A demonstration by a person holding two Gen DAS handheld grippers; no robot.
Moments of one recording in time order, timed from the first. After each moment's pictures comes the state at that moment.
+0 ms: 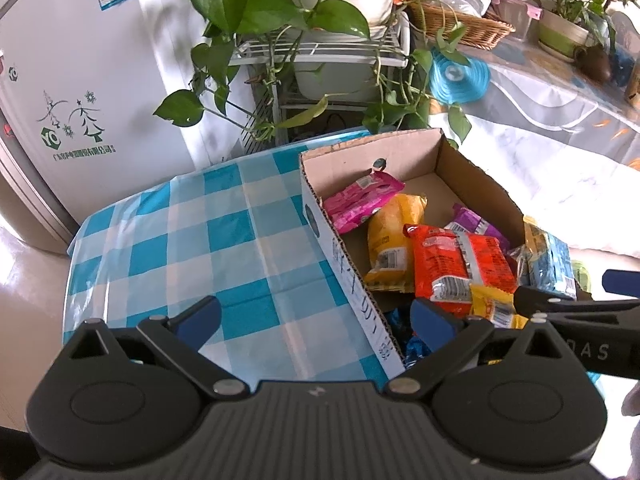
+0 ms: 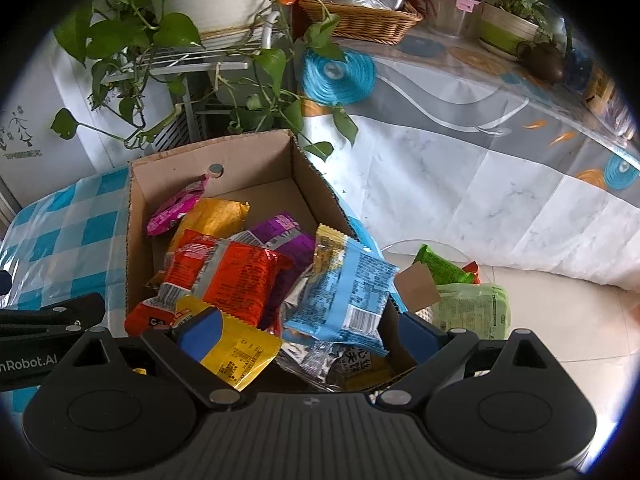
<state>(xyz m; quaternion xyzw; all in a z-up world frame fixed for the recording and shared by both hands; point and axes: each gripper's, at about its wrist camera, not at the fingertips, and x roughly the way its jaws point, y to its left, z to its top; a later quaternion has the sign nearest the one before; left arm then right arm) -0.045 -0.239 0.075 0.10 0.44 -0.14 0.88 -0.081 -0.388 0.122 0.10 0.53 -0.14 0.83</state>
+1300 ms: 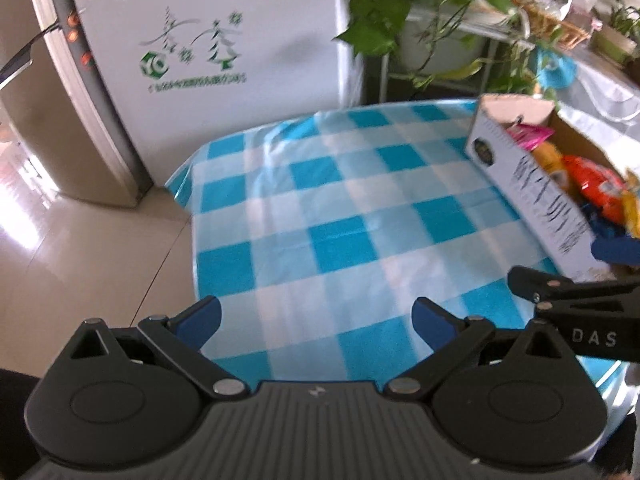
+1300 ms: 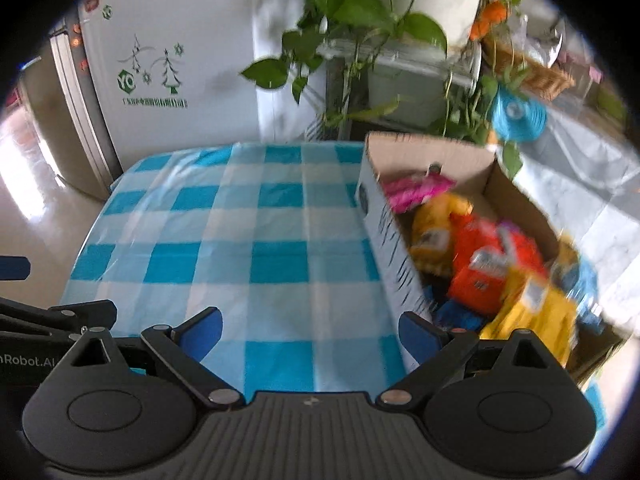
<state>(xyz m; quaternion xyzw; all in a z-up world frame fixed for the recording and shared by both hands) -0.061 -0.039 0.042 0.09 0.45 -0.09 0.88 -0.080 -0.201 0.115 0.06 0.50 -0.03 0.86</state>
